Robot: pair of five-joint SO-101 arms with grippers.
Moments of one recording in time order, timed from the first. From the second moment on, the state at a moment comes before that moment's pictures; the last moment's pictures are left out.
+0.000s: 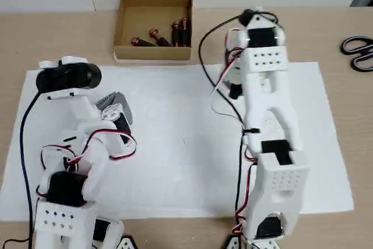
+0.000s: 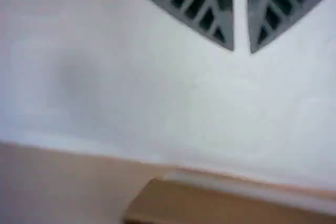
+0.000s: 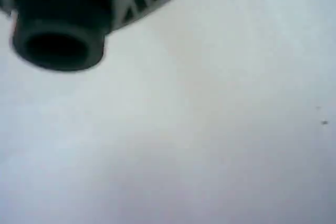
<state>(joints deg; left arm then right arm) 4.9 -60.9 48.7 57.1 23.4 -7.0 25.5 -37.1 98.3 -26.2</state>
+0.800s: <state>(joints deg) 1.1 -12.4 -2.8 89.3 -10.8 -3.5 7.8 -14.9 98.7 1.9</state>
